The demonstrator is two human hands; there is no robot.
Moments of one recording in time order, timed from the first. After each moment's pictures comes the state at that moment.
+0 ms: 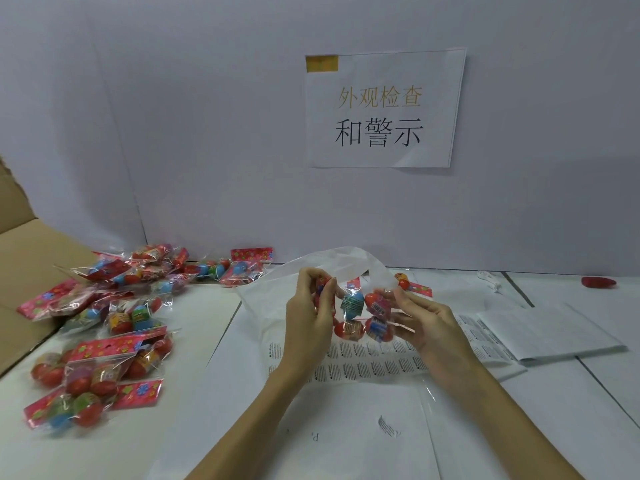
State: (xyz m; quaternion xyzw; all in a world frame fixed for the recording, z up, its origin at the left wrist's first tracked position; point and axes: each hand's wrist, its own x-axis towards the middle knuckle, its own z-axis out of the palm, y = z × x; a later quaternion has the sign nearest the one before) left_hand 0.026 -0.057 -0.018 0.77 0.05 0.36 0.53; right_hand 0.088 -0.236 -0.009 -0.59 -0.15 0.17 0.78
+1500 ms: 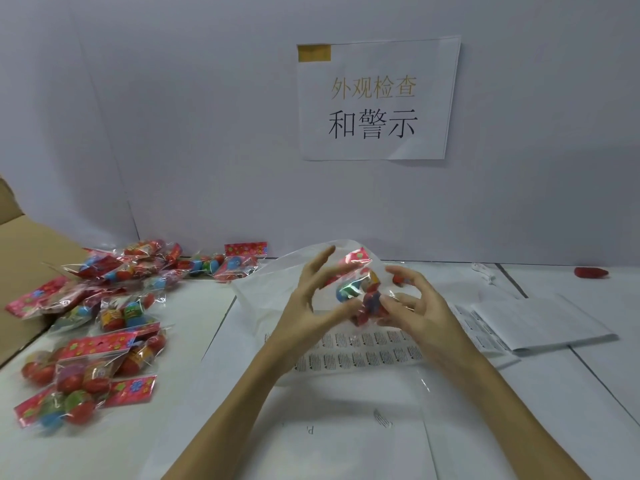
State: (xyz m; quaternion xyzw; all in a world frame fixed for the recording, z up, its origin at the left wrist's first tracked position) left_hand 0.012 -0.044 -0.004 0.79 -0.08 0.20 0.58; right_hand 0.089 -0.246 -0.014 -0.65 -0.24 0.13 0.71
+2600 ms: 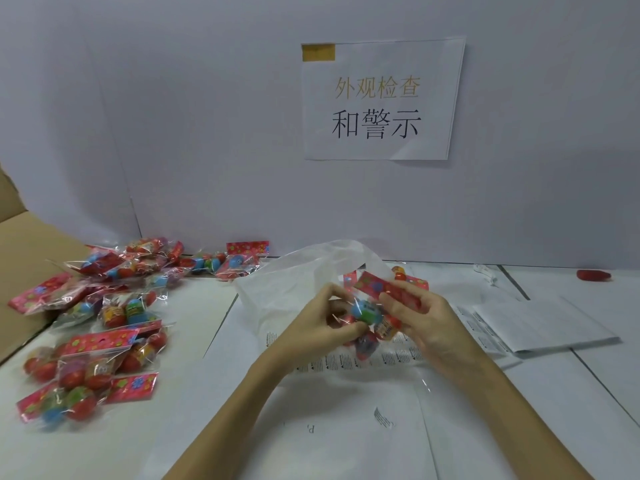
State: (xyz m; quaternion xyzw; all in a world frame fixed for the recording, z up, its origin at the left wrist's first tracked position) left_hand 0.010 -0.049 -0.009 0.79 -0.03 0.04 0.62; right_hand 0.093 -0.241 -0.013 -0.60 -0.22 0.16 0.76
